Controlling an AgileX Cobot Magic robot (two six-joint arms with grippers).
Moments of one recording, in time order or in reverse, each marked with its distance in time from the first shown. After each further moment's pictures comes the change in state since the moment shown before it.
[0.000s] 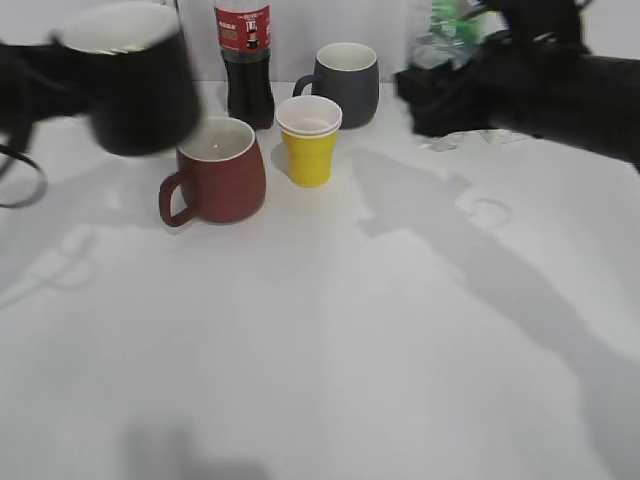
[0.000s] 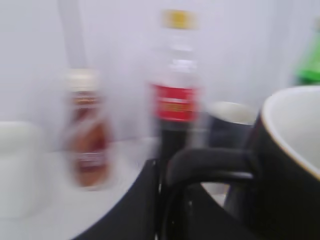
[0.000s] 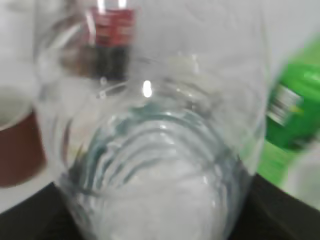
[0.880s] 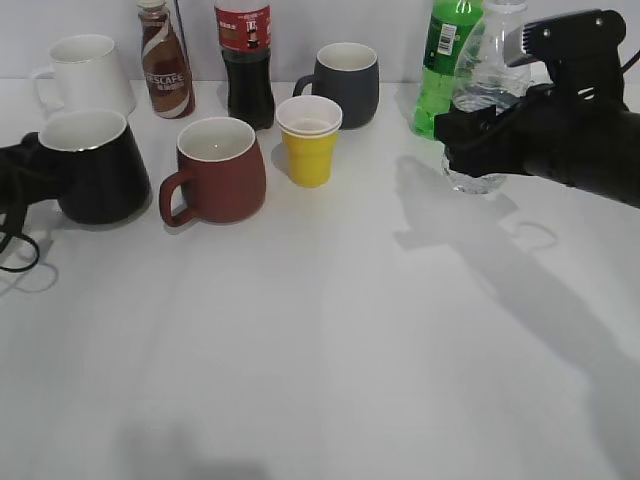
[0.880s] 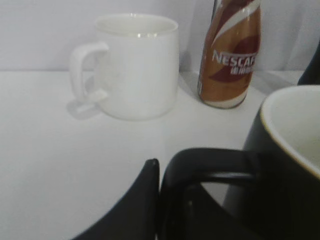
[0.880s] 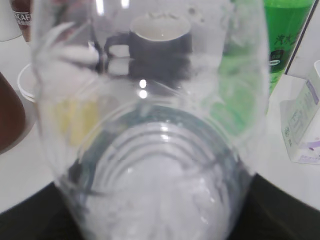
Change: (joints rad) left arm 0.243 0.445 0.000 -0.066 -0.320 0.149; right arm -0.083 -0.001 0.142 0.057 -0.079 0.050
